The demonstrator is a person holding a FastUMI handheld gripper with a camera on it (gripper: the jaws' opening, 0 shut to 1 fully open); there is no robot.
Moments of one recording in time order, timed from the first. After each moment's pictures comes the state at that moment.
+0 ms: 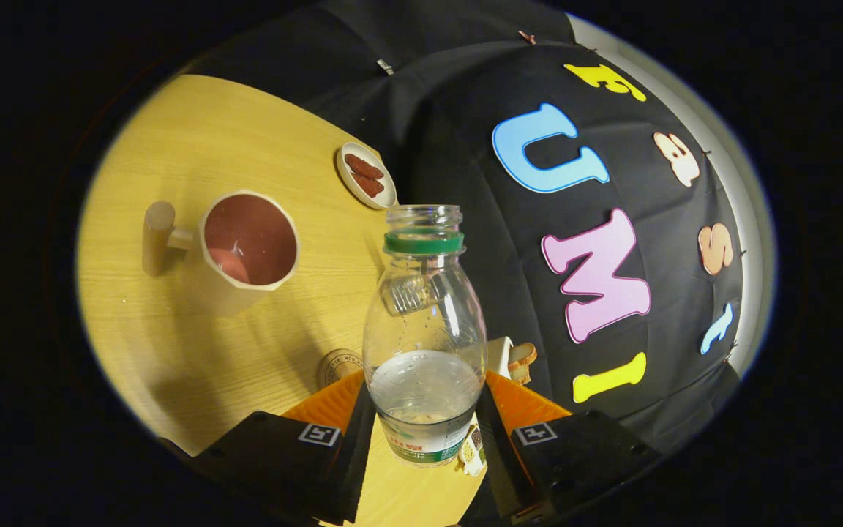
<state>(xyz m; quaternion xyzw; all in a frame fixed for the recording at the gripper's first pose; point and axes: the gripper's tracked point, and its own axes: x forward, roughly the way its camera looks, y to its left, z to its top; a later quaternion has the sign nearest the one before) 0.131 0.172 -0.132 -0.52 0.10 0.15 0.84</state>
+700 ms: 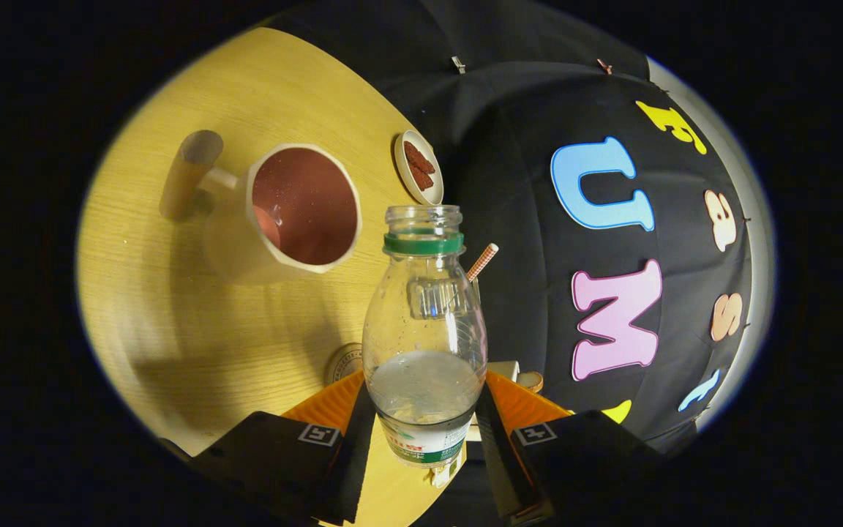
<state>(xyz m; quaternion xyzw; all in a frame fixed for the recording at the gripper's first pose) 0.138 0.187 -0.153 -0.61 0.09 0.19 0.77</state>
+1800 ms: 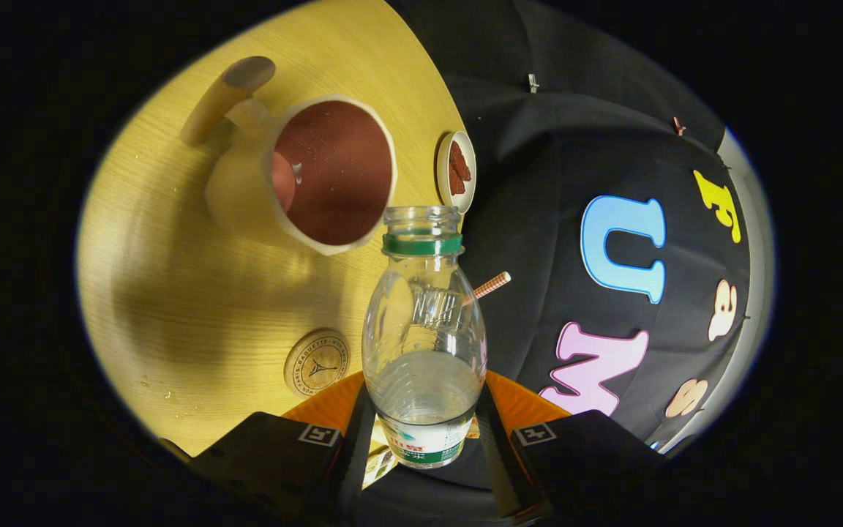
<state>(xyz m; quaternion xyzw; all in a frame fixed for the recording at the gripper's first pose) 0.155 0.204 -0.141 -0.72 0.05 0.21 0.66</state>
